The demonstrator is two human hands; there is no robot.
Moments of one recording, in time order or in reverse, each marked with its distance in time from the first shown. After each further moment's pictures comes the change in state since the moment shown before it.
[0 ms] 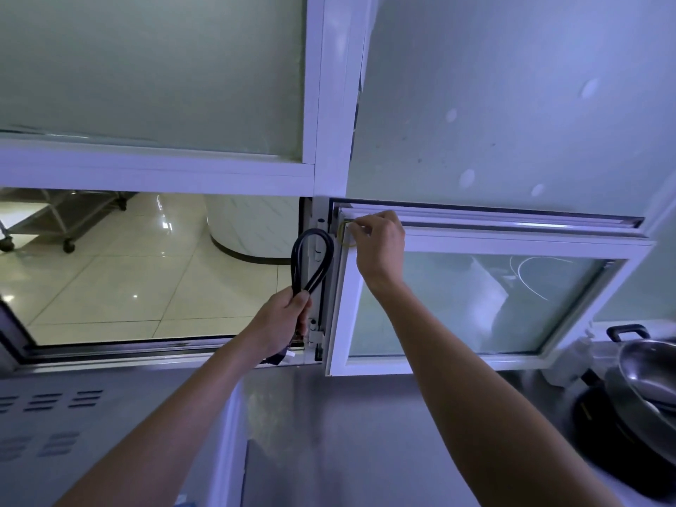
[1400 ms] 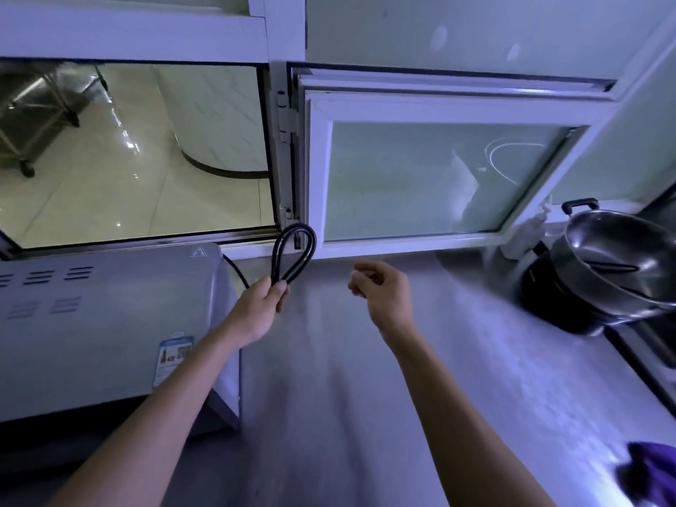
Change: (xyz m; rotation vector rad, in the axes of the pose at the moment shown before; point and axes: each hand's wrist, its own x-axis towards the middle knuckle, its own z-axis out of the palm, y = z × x) left_hand -0.129 -0.103 0.056 0.271 -0.025 -0.169; right_hand -0.248 0.096 -0.086 0.366 -0.189 0.564
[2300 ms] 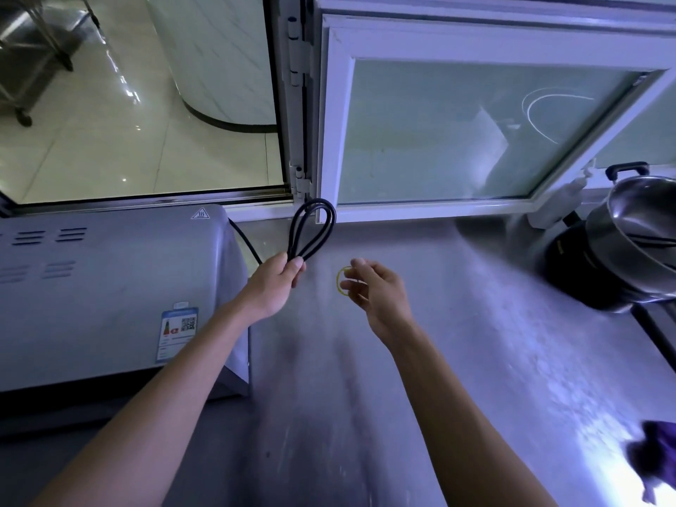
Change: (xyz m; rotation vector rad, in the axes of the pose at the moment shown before) left_hand 0.013 -0.020 0.014 0.039 -0.063 -0.056; right_hand -0.006 0.050 0.030 0.392 -0.094 0.408
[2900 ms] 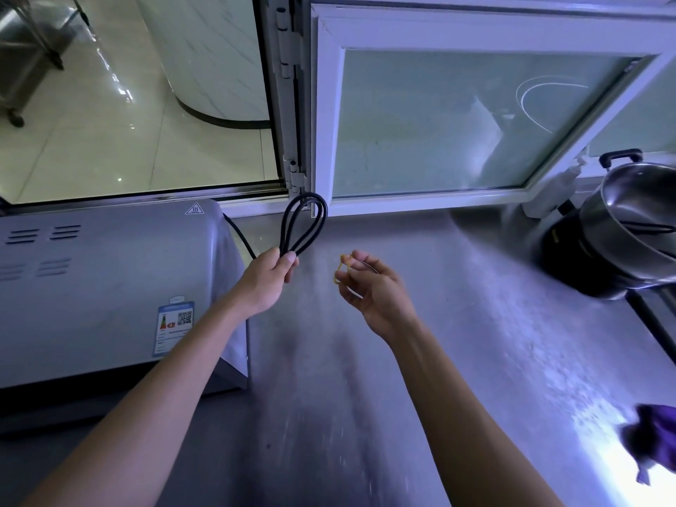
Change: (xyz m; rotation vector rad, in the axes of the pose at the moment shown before) left_hand -0.002 -0.005 -0.002 -0.015 0.000 -0.015; right_hand -0.009 0.001 -0.012 0.281 -0.127 0.095
